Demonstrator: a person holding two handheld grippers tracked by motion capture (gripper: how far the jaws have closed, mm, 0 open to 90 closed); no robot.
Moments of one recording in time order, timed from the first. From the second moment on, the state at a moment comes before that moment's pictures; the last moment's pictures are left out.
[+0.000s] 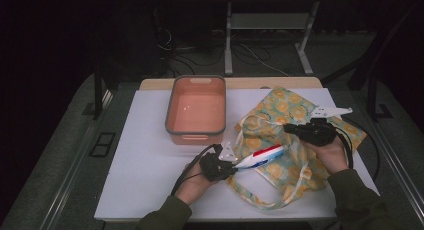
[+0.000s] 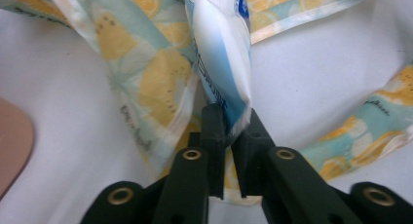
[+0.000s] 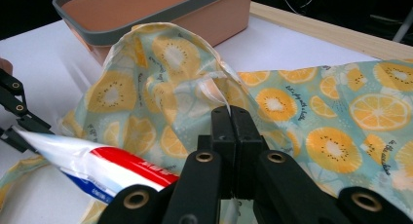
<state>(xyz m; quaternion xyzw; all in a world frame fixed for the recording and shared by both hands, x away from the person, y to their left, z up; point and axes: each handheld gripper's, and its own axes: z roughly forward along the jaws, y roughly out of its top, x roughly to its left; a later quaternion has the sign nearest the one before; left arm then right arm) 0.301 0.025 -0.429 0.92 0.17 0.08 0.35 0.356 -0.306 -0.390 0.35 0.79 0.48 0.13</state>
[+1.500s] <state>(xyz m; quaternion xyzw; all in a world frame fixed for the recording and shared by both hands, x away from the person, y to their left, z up) 0.360 -0.071 -0.423 0.88 0.22 0.07 0.40 0.355 -0.308 -0.388 0.35 0.79 0.49 0.13</state>
